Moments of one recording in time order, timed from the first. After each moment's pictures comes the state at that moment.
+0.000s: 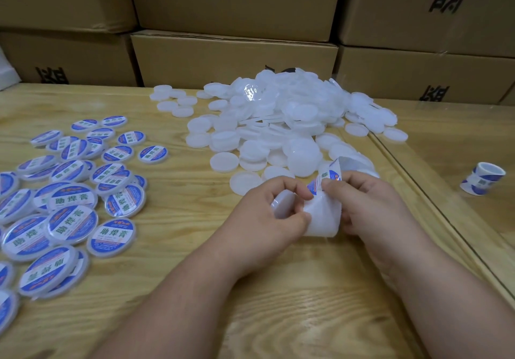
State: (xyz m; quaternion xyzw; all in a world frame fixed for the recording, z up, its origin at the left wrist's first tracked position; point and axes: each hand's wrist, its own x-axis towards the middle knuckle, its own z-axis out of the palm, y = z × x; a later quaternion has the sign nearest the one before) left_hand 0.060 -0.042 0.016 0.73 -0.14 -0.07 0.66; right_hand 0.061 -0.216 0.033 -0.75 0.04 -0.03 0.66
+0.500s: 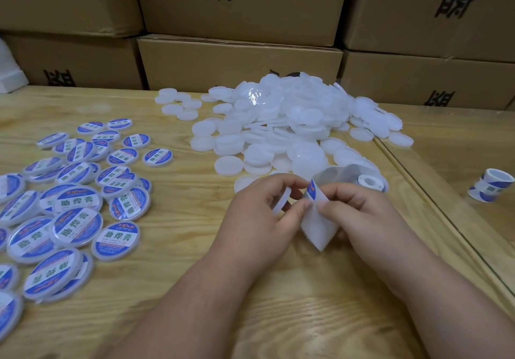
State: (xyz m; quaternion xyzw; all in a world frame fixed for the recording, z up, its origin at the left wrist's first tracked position) left_hand 0.065 -0.041 0.011 0.79 -0.14 0.12 0.58; right_hand 0.057 -0.213 0.029 -0.80 -0.09 0.01 0.59
